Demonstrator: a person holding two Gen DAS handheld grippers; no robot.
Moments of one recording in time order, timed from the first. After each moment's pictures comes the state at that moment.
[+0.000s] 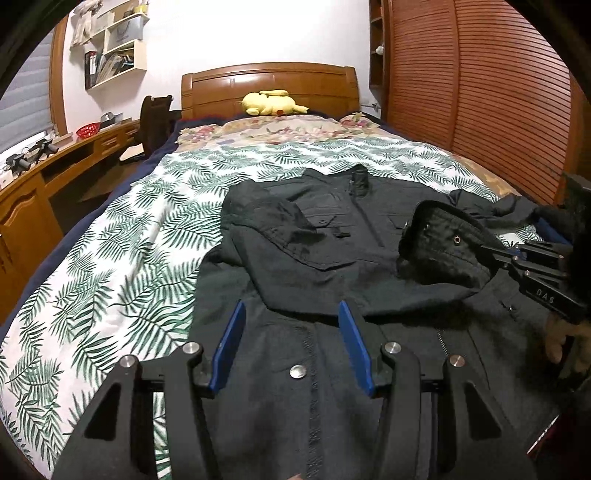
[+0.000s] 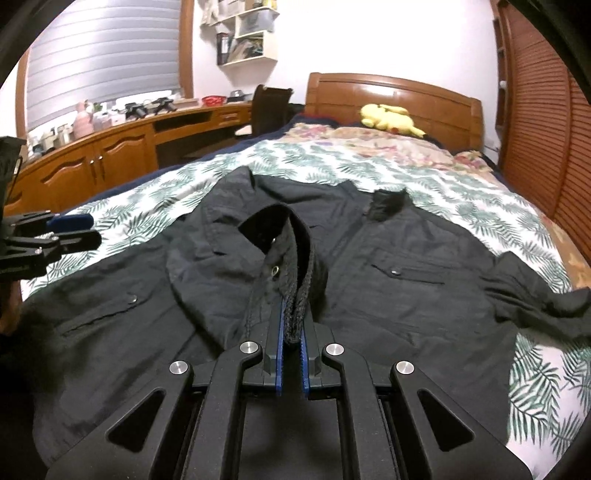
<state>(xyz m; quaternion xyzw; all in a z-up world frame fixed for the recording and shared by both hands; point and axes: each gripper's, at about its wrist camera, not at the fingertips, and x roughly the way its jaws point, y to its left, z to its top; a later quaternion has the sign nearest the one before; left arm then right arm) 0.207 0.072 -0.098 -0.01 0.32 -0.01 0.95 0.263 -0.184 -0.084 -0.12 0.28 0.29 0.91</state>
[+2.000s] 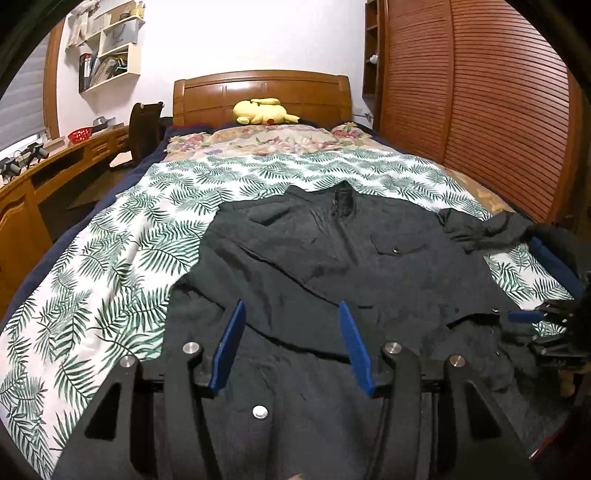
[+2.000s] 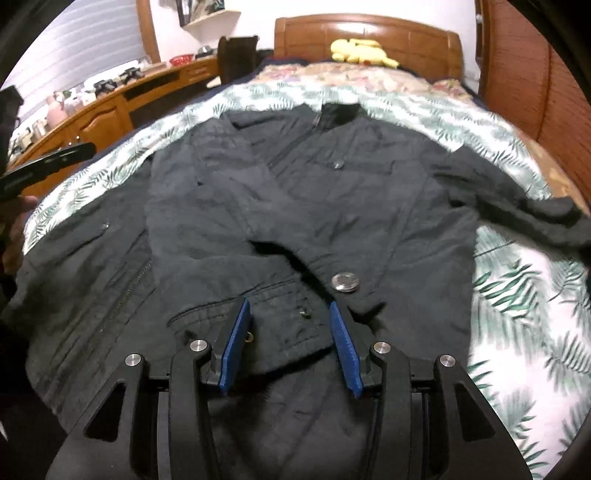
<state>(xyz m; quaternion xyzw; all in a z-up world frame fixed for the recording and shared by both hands) 0.236 0.047 -0.078 -0.02 0.31 -0.02 0.95 0.253 -0.278 -0.104 -0.11 0.40 0.25 0.88</state>
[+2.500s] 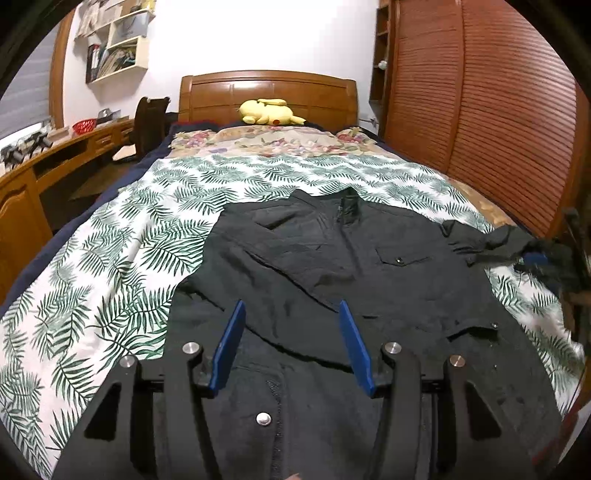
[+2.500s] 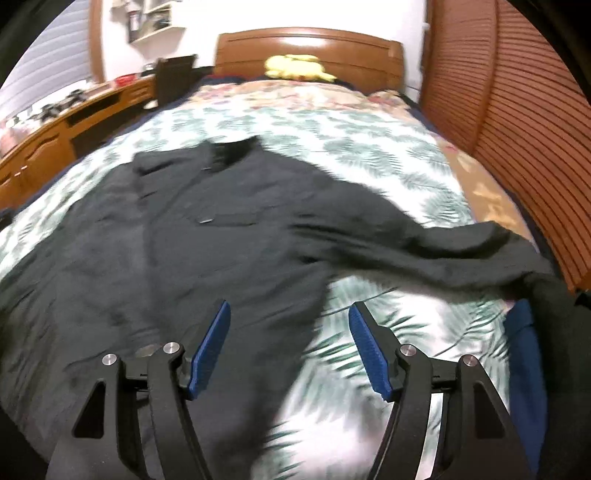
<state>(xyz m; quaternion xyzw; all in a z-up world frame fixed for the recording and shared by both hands) 0.239 0.053 -0.077 -0.04 0.31 -0.02 0.95 0.356 -0.376 -0.065 -0.11 0.39 0.14 0.90</state>
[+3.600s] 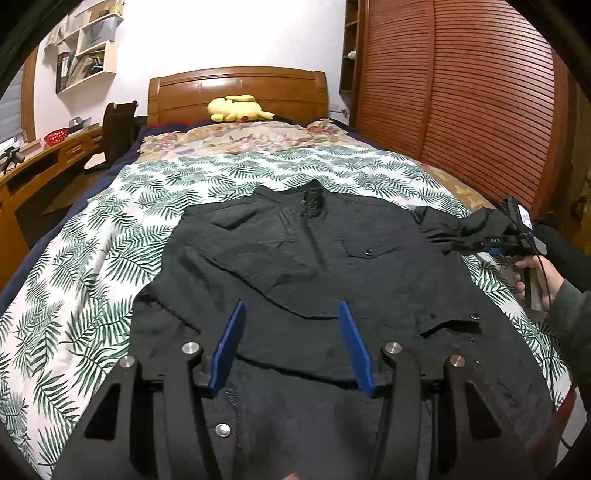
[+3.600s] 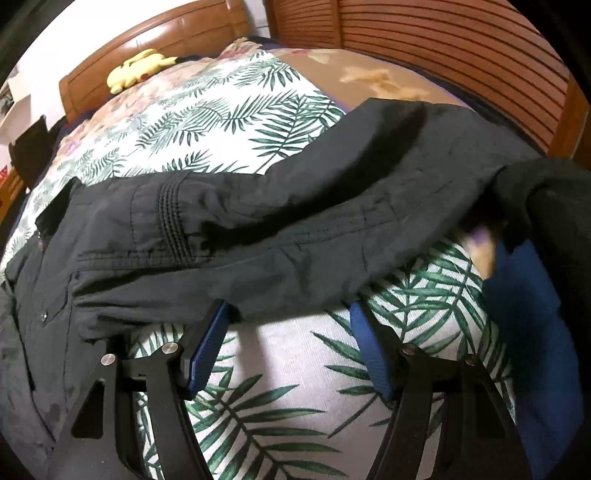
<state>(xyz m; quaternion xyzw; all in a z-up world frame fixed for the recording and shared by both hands) 0.256 0.020 -0.078 -0.02 0.32 -0.08 0.95 0.457 -0.494 -0.127 0.08 0.45 -0.04 0.89</state>
